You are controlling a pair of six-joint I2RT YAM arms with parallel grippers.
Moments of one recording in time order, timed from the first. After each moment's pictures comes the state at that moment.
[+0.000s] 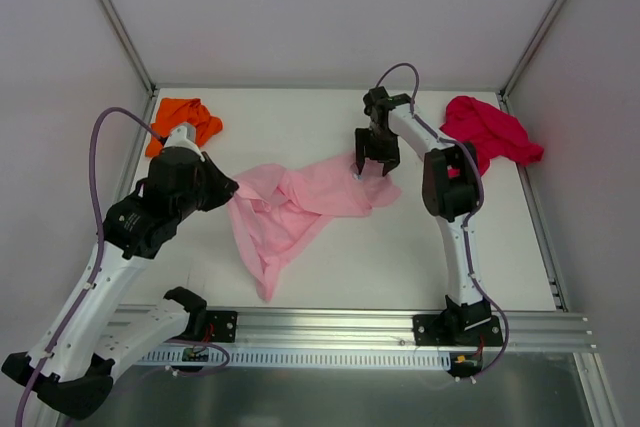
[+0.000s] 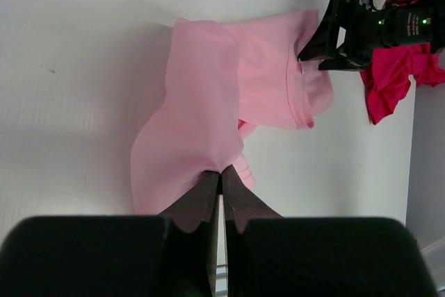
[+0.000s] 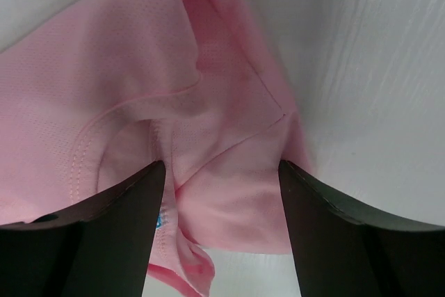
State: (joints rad) left arm -0.47 0.83 1.11 -0.87 -0.15 -0.75; right arm 0.38 2.35 2.03 -1.07 -0.04 0.34
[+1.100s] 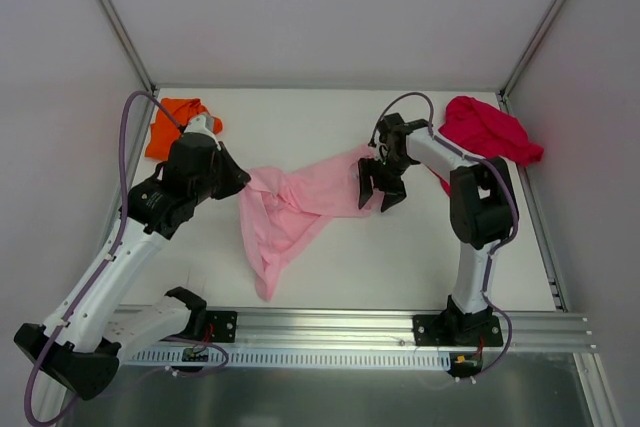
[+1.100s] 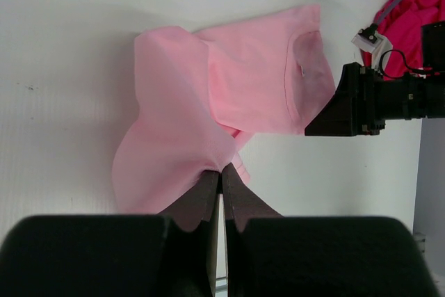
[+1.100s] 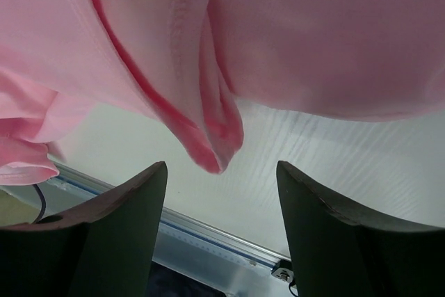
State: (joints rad) left arm -0.47 0.97 1.11 -0.77 -0.11 -0.72; right arm 0.38 1.98 1.48 -1.00 -0.34 0.28
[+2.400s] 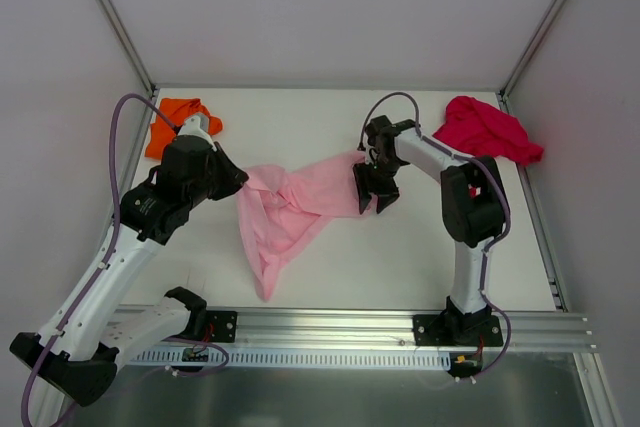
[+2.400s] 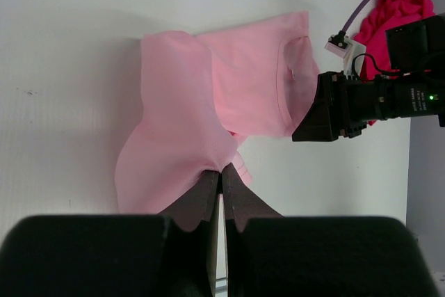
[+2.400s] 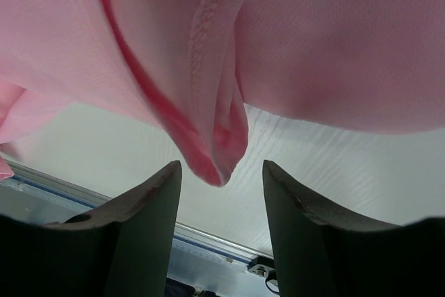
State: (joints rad) left arm -0.47 0.93 1.11 -0.77 -0.11 -0.72; right arm 0.44 2.01 1.53 -1.04 -0.27 0.22
